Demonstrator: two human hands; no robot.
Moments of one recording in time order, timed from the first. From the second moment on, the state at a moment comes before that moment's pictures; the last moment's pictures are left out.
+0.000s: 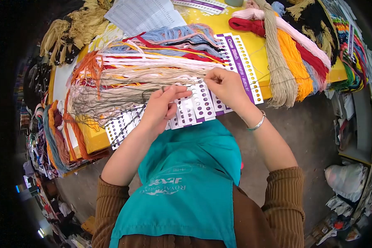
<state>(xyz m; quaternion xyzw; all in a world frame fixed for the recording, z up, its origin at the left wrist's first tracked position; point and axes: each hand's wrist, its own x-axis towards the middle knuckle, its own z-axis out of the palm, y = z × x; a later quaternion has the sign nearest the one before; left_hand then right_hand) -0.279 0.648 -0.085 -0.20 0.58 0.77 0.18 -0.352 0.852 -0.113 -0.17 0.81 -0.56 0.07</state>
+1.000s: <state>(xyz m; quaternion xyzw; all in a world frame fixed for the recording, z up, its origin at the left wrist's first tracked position) -0.306 0.672 -0.113 -0.16 0.72 0.67 0.09 -0.360 0.852 -0.124 -0.16 0.81 -0.54 0.18</state>
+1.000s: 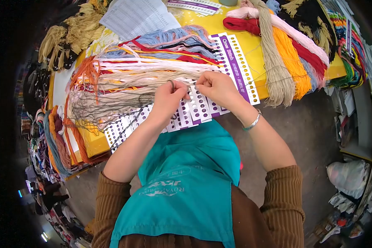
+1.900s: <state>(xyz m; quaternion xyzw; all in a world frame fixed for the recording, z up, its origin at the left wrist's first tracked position) -0.315 0.475 -0.058 -0.18 0.34 0.91 0.17 -0.383 0.847 -0.105 -0.12 0.76 -0.54 0.34</state>
